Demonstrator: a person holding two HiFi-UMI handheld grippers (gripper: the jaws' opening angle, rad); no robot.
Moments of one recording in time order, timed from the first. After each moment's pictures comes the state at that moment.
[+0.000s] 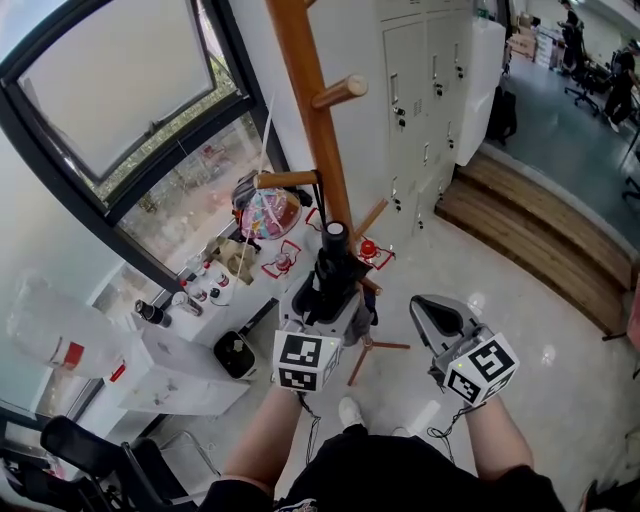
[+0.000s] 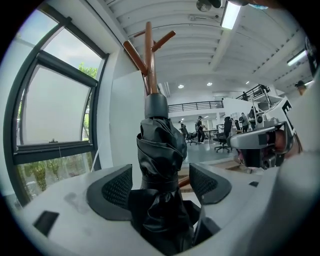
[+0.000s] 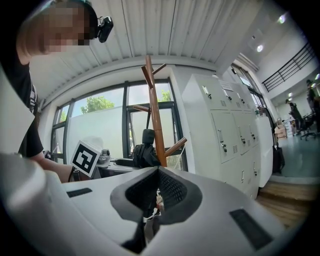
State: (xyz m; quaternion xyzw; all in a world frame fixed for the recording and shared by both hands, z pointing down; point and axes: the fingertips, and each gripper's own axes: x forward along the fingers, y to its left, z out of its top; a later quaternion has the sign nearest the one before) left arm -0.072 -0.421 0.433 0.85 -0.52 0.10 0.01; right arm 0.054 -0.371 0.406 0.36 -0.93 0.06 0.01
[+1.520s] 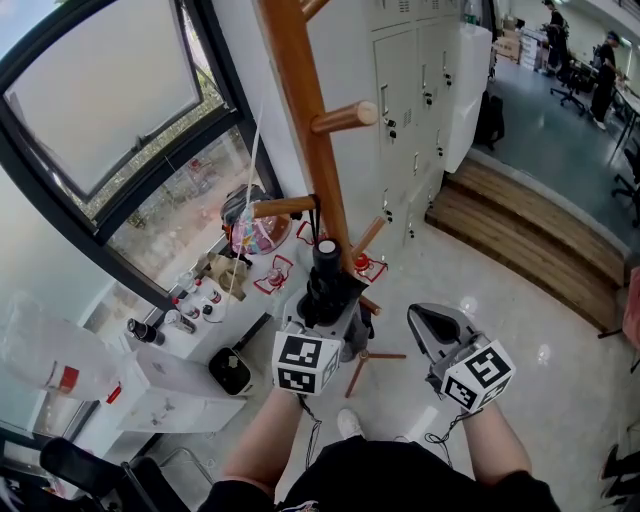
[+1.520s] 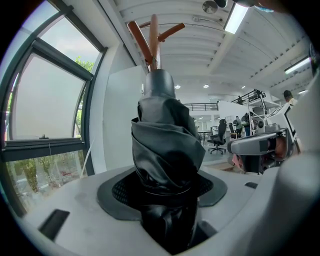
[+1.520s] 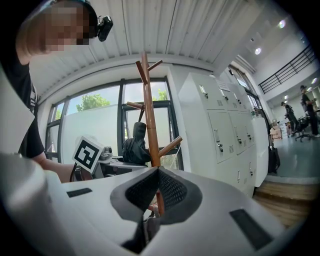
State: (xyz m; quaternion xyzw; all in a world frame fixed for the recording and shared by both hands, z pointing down) left arm -0.065 -0.450 0.432 0.87 -0.49 0.09 0.03; right arm 0.053 -0.390 0.409 0.39 -0.92 0.06 0.02
